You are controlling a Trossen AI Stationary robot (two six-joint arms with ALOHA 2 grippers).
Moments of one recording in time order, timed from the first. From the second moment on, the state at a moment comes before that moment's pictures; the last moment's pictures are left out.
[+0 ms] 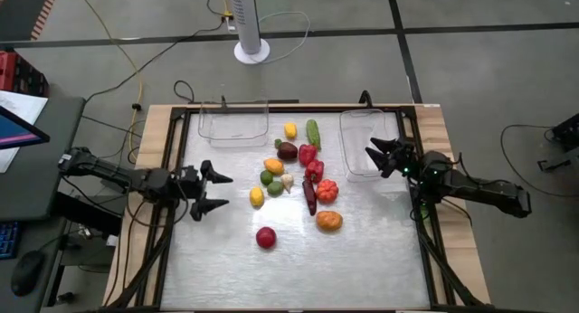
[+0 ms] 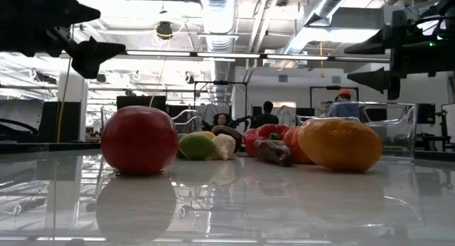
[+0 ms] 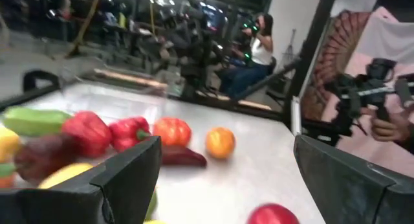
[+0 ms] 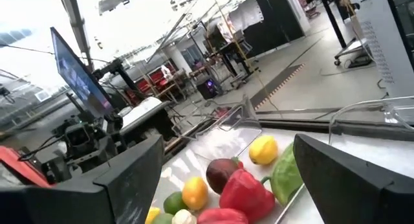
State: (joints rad) left arm -0.25 0.33 0.03 0.33 -0.22 -0.25; right arm -0.26 0.07 0.01 0.18 0.31 0.52
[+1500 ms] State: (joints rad) left arm -0.25 0.51 0.20 0.36 -0.30 -0.18; right arm 0.21 1.46 0.97 -0.17 0.21 0.05
